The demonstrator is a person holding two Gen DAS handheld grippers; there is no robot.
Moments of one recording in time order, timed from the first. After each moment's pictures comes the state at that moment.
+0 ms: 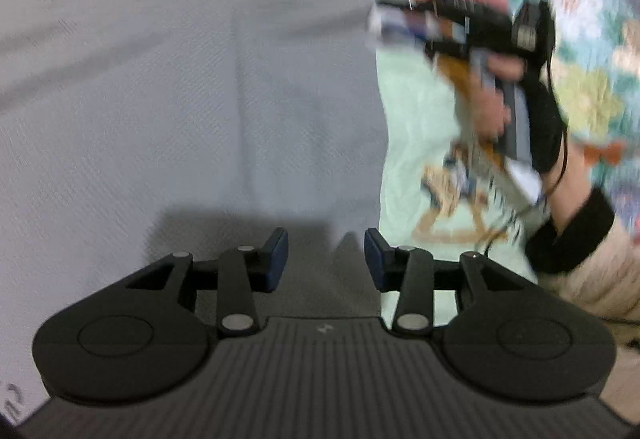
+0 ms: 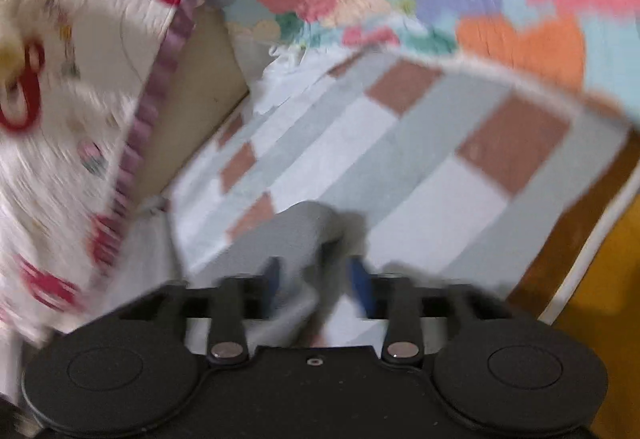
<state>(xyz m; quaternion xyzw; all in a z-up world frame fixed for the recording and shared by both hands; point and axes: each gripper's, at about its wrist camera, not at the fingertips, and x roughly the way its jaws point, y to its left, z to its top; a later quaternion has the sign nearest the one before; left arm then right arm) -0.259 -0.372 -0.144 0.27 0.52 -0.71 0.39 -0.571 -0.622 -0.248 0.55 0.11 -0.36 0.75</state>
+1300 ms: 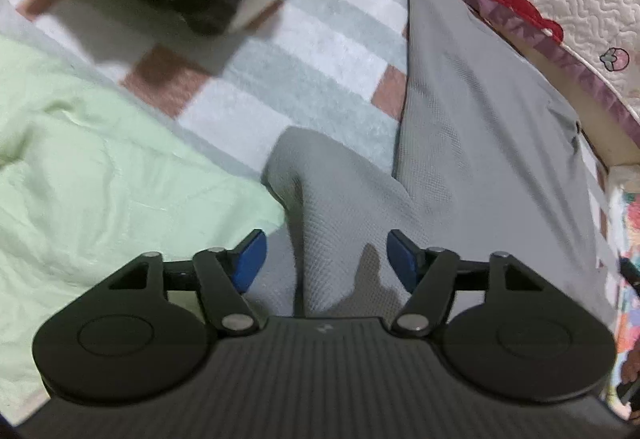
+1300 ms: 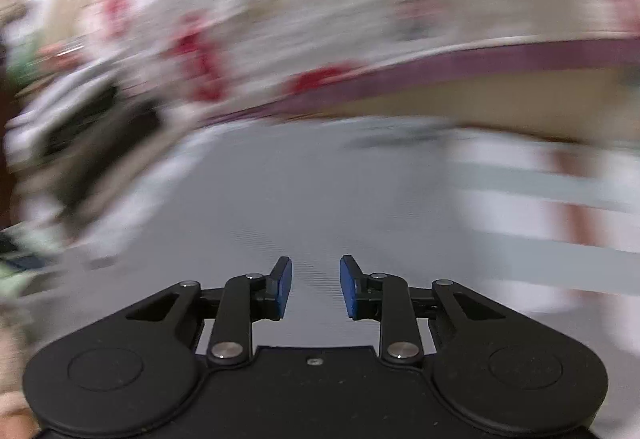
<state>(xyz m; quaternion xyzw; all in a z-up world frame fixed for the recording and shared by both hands) 0.064 -0.082 -0.164 -0.01 0.60 -0.31 0.74 -0.258 -0.480 -0.128 0.19 0.32 -0.06 0.93</state>
